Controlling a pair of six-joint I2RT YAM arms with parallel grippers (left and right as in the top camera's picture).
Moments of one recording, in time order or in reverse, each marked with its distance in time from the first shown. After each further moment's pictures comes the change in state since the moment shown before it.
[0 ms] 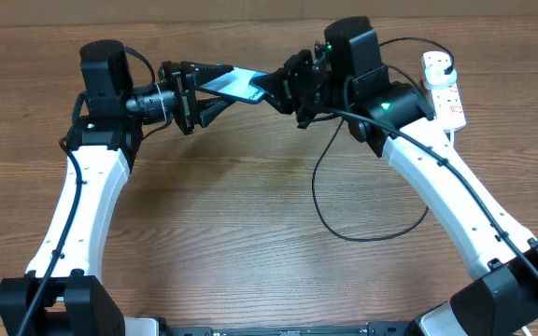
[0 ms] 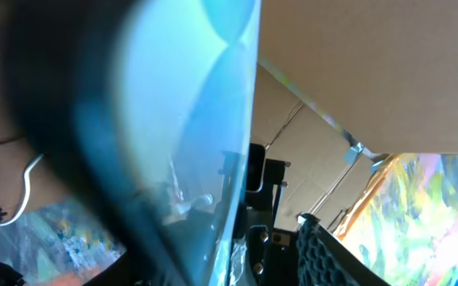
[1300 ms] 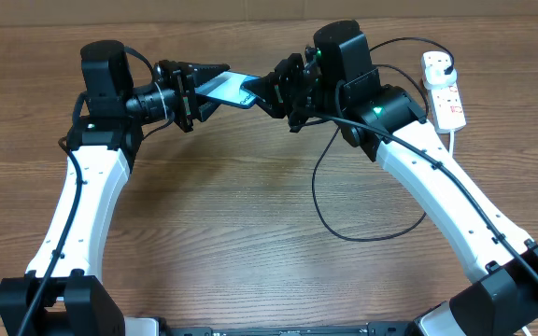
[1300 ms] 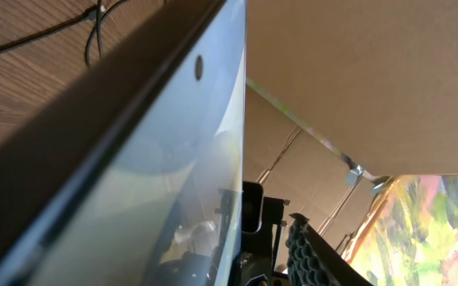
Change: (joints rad) left arm 0.000 0.000 0.000 -0.005 -0.098 0.034; right arm 0.031 0.000 0.000 0.007 0.004 0.008
